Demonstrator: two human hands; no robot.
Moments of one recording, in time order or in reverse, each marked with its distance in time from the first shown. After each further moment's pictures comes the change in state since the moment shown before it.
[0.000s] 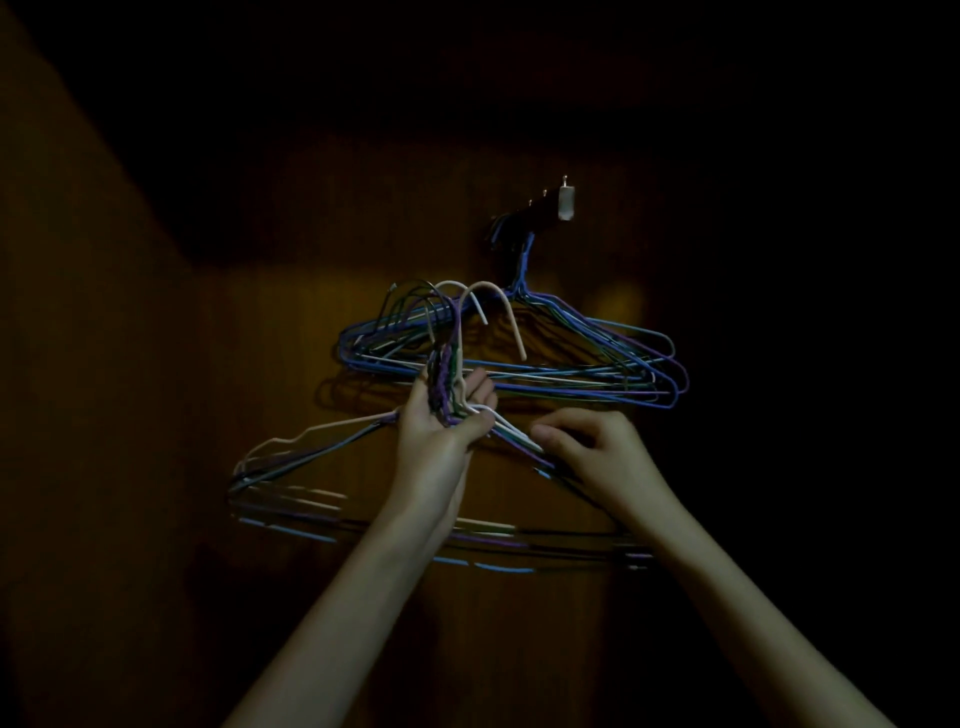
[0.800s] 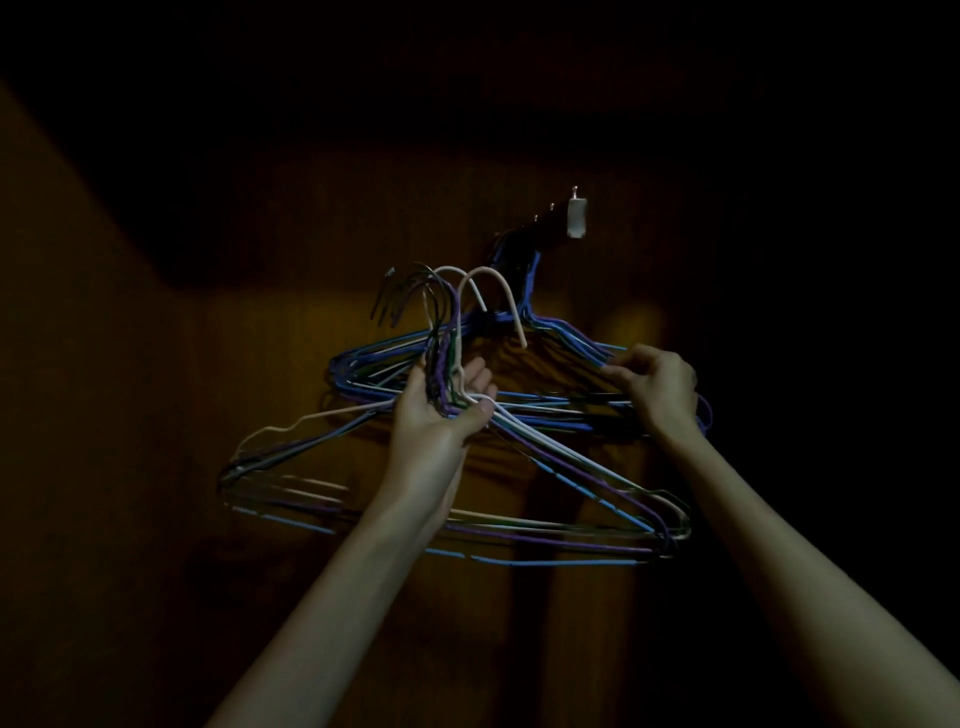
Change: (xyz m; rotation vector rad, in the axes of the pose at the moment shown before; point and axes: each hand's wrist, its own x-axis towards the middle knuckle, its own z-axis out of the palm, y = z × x) left_hand 0.062 -0.006 0.000 0.066 -0.054 0.090; right_hand 0.131 0.085 -0.038 -0.208 0.474 0.155
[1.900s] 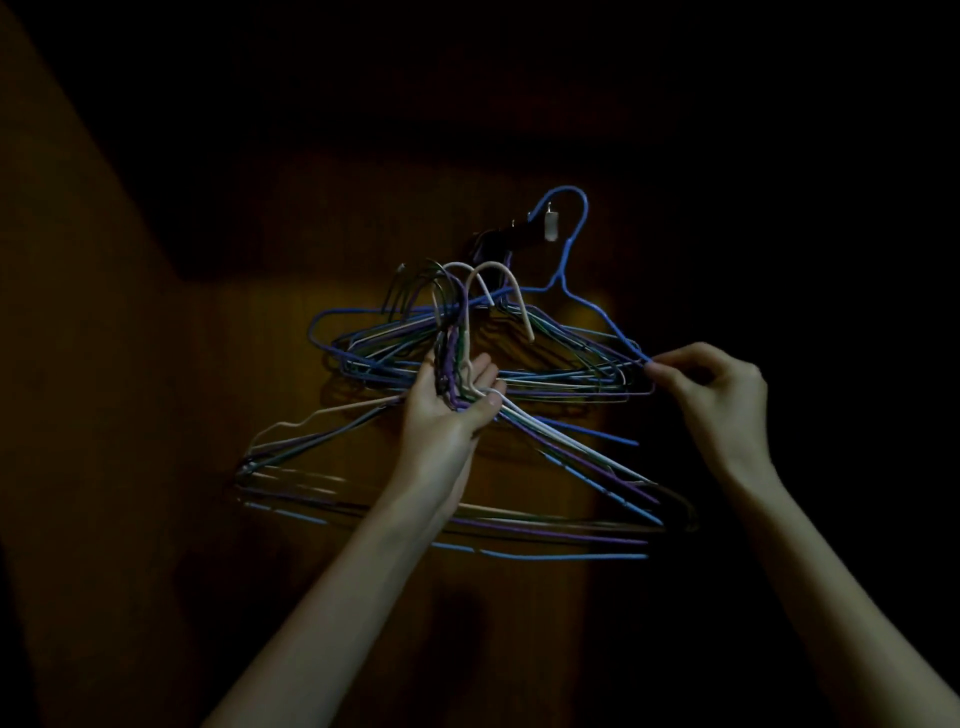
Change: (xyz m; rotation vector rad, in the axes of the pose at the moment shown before) left_hand -0.074 0.044 0.004 -0.077 -0.110 -0.077; right_hand -0.123 -0.055 -0.121 0.143 0.159 -0.121
